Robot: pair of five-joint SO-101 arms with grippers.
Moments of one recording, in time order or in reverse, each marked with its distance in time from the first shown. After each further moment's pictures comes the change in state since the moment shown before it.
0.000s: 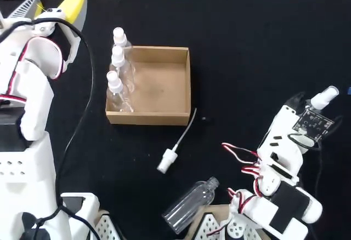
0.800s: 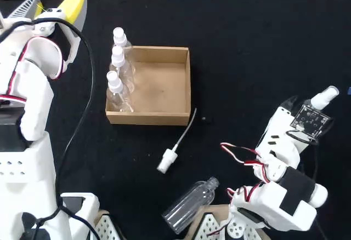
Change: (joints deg) left arm 0.0 0.0 0.0 0.0 0.0; right arm -0.9 8.6 -2.7 0.0 0.0
